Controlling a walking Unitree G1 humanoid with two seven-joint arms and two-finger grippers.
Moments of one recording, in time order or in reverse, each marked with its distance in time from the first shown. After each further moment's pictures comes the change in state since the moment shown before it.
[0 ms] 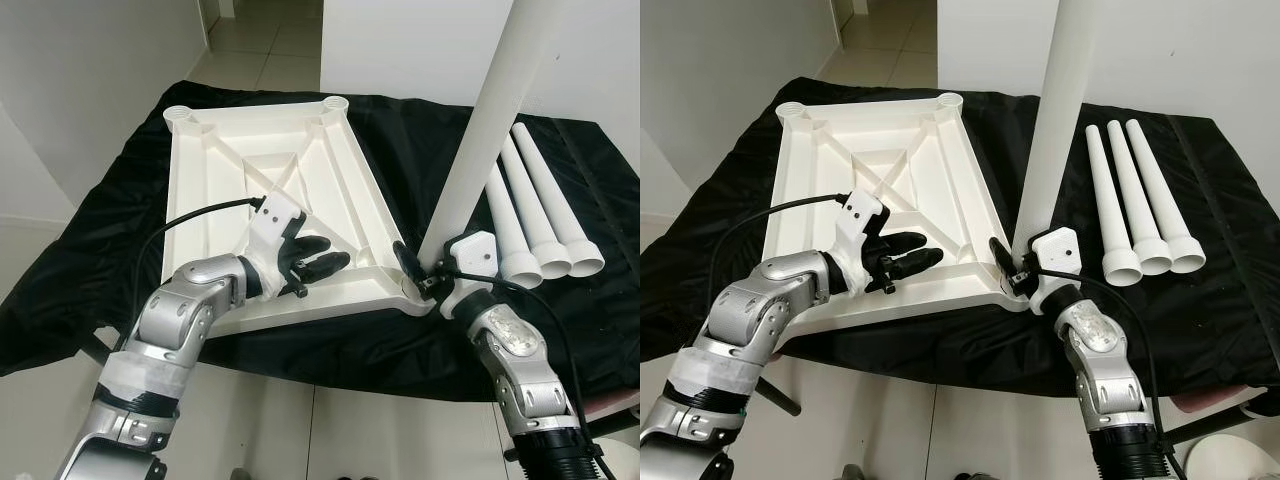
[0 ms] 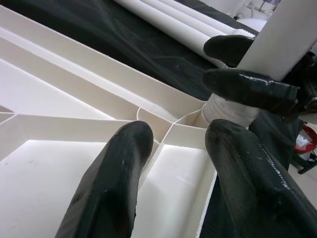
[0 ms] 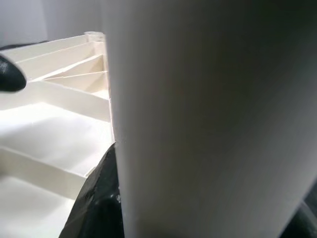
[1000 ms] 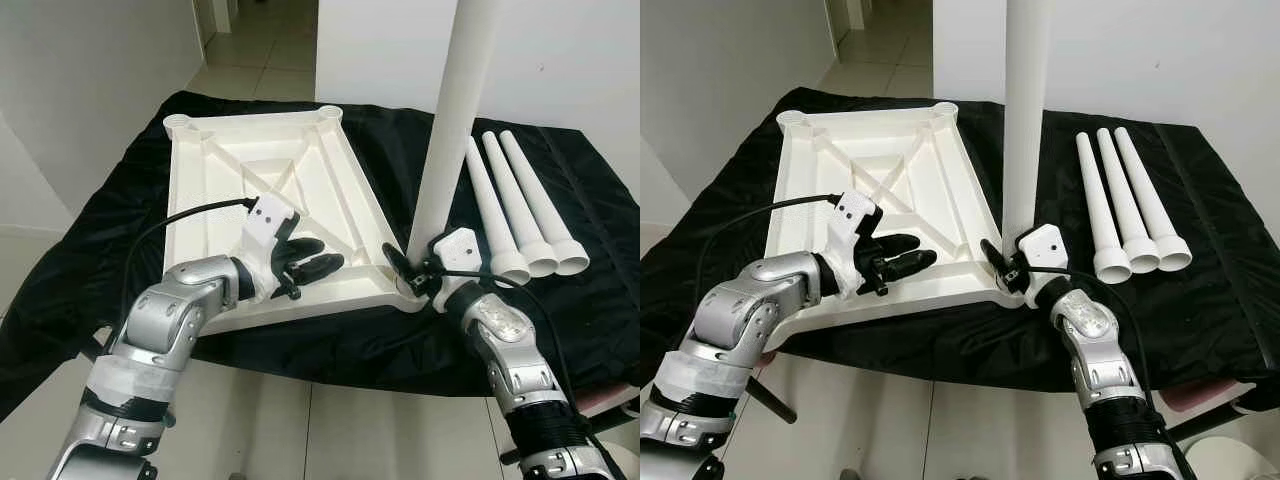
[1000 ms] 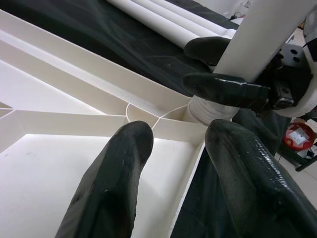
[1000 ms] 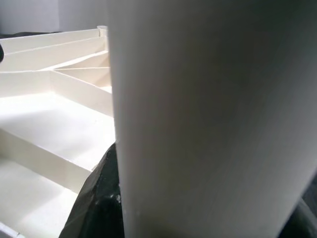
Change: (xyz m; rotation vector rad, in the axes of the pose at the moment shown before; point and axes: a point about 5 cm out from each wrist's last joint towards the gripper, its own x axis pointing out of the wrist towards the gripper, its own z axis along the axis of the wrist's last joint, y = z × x) left arm -0.008 -0.001 0.001 -0.014 0.023 0.004; right arm 0.018 -0.005 -0.016 -0.032 0.034 0.047
